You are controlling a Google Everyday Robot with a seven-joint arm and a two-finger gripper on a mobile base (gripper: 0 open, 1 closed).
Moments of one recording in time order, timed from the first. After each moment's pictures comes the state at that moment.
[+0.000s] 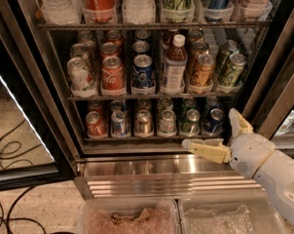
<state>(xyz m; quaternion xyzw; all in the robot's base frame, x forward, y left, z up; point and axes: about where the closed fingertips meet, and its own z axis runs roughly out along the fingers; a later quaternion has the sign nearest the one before) 0.483 -0.168 0.817 -0.22 0.71 0.21 0.64</state>
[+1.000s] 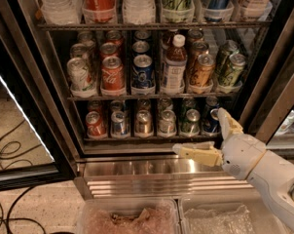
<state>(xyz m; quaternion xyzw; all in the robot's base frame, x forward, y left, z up) 0.472 -0.138 0.823 -0.25 0.69 0.24 0.64</state>
